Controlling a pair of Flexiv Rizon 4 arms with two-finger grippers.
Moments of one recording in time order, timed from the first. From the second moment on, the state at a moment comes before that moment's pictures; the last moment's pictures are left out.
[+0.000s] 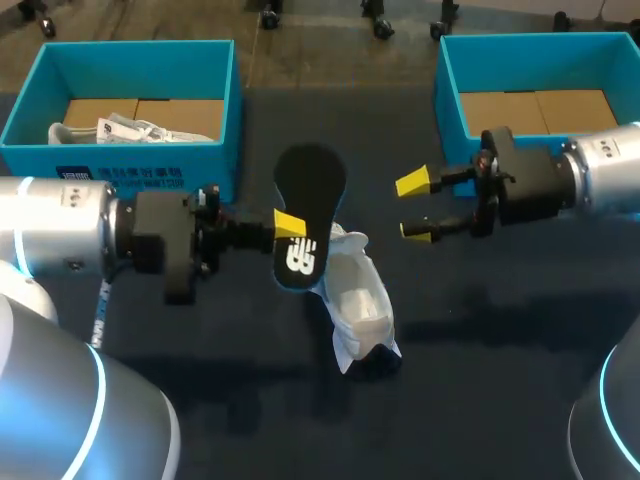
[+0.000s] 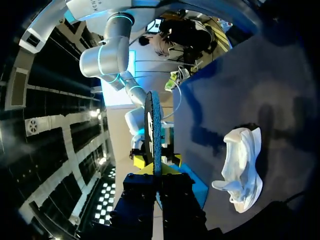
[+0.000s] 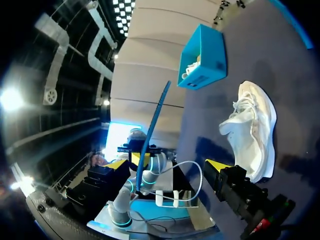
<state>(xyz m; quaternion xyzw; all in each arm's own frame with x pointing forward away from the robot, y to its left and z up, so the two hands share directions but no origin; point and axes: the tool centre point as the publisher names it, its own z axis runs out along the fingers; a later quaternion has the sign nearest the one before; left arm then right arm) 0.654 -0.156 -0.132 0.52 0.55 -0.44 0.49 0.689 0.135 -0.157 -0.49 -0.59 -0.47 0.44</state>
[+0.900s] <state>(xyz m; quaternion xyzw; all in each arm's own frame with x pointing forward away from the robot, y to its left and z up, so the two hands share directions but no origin) 0.654 -0.208 -0.157 0.52 0.53 -0.37 0.56 0.708 0.168 -0.155 -0.45 -0.59 -0.46 0.48</state>
